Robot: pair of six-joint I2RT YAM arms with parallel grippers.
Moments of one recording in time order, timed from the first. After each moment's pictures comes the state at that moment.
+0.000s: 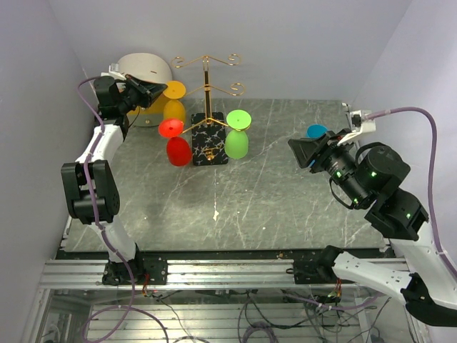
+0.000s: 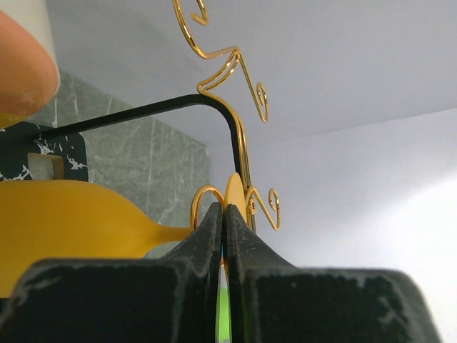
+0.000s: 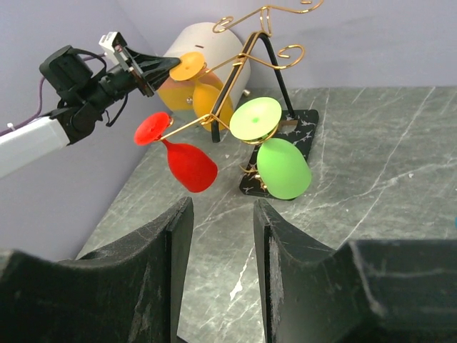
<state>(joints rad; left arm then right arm) 0.08 1.79 1.41 0.33 0.66 -1.17 0.80 0.82 1.34 -0.55 0.32 0.40</state>
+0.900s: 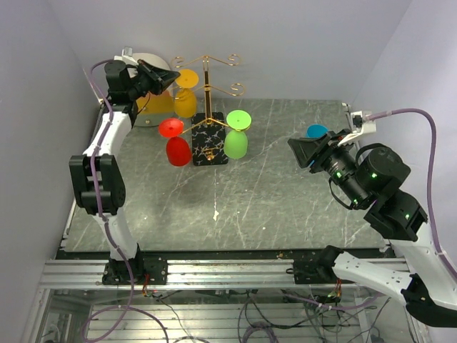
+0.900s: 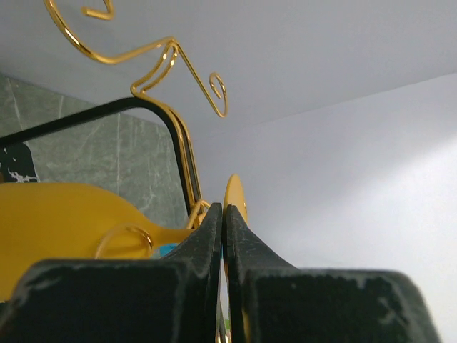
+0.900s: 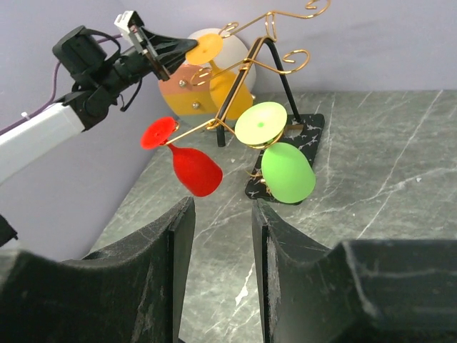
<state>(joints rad) 0.01 1.86 1.61 0.25 0.68 -1.18 0.80 0.81 1.32 -0.52 0.32 0.41</state>
